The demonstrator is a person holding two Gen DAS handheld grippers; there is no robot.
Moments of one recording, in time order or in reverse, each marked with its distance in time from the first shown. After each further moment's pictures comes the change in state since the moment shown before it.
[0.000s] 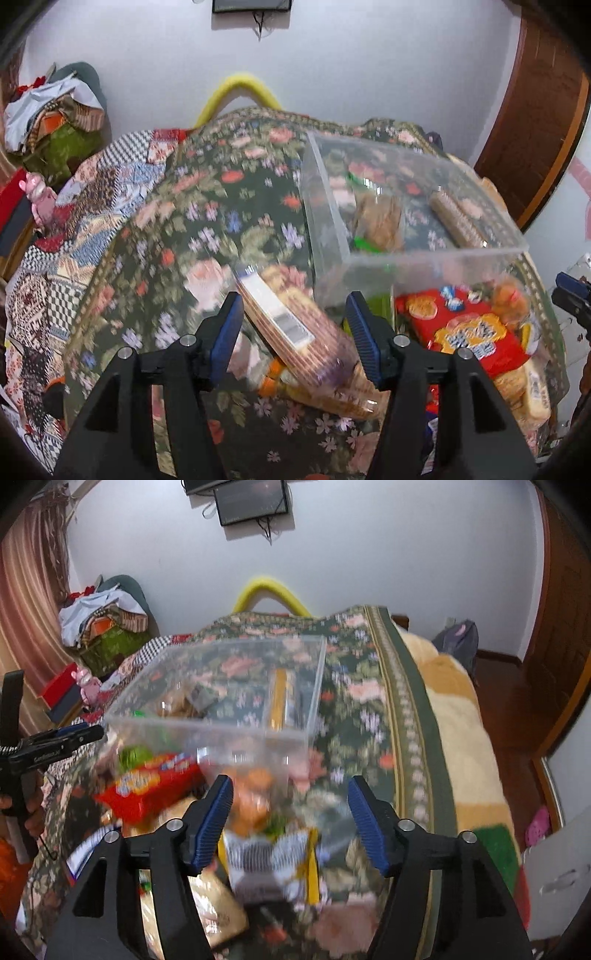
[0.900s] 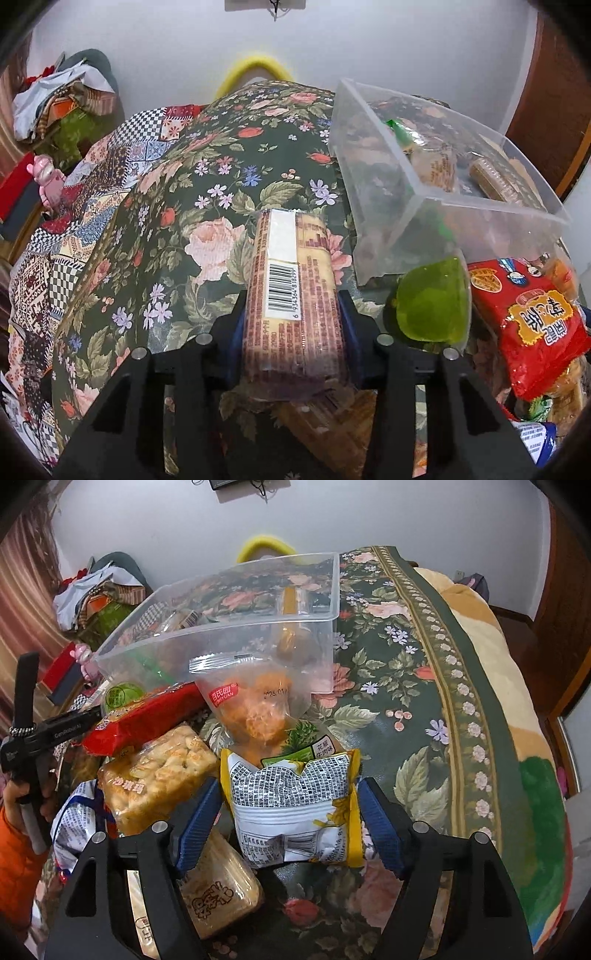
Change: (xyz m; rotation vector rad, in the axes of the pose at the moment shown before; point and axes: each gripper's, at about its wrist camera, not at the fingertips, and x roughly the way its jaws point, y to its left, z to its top) left arm 0.039 0.013 -0.023 -0.016 0.042 0.071; right arm 0.037 0.009 -0.039 0.063 0.142 0.048
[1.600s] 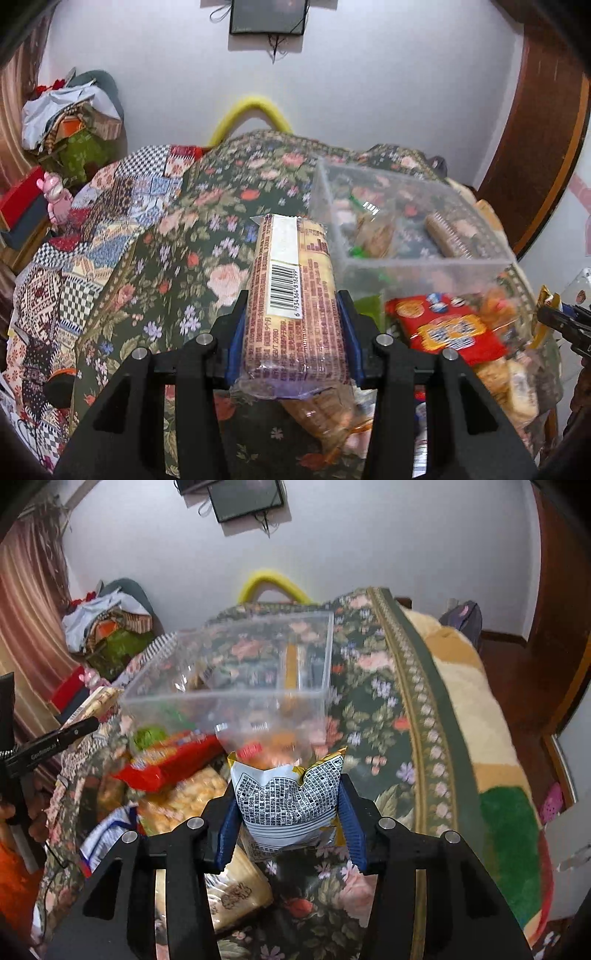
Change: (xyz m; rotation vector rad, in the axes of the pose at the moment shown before) left arm -0.091 -0.006 0.010 -0.024 -0.161 -0.054; right arm -0.049 0.000 0.019 -0.011 -0.139 -0.002
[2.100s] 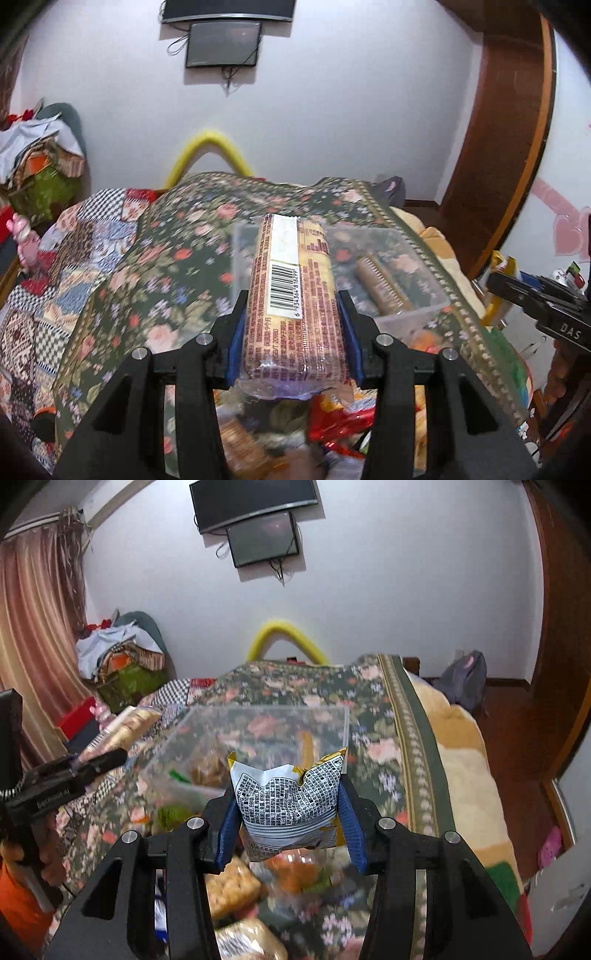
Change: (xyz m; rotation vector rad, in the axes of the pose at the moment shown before) left arm -0.016 -0.068 0.044 0.070 -0.099 -0.133; right arm -0.015 0.016 0.057 -0.049 -0.177 0.020
